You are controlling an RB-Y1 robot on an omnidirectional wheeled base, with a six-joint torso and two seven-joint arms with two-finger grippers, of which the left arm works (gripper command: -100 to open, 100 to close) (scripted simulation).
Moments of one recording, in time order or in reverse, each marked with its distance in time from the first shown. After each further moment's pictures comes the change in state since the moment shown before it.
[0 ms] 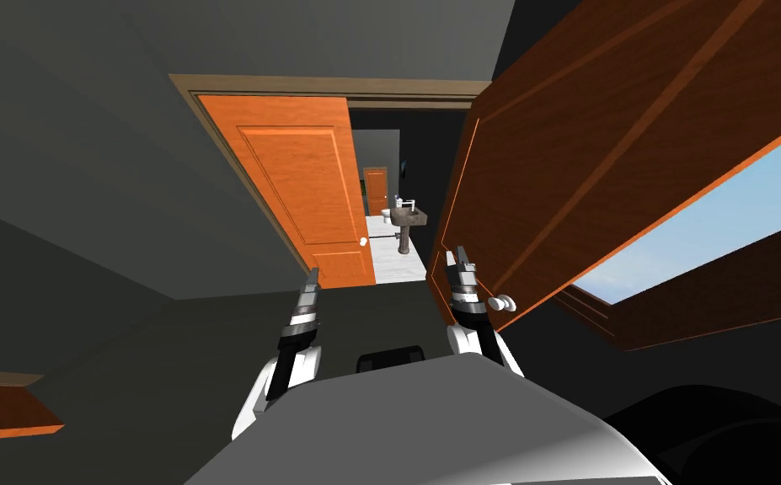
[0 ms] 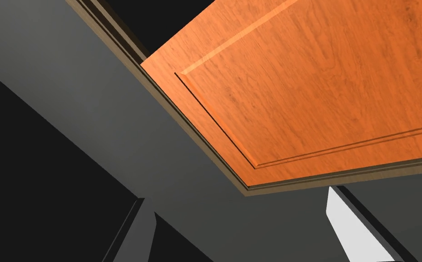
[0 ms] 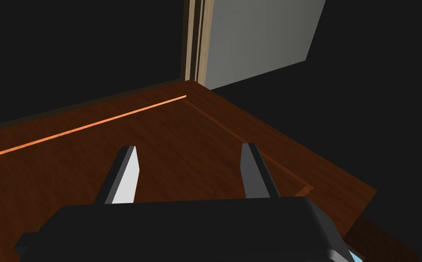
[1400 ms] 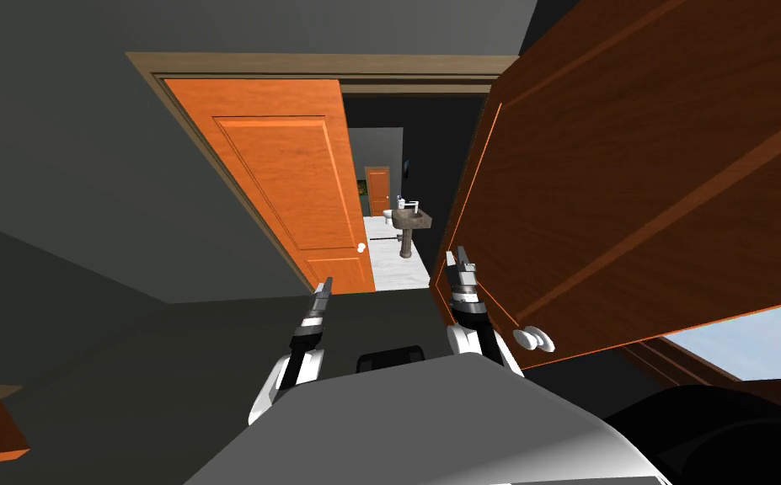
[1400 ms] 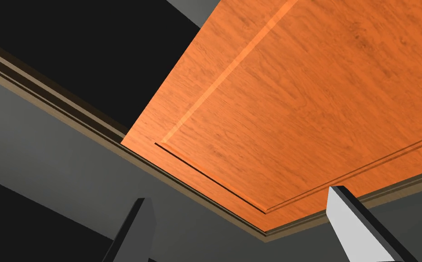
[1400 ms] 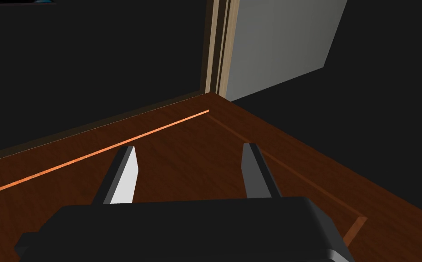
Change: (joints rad) arm -0.090 0.058 0.004 0.300 -0.028 -0.105 -0.223
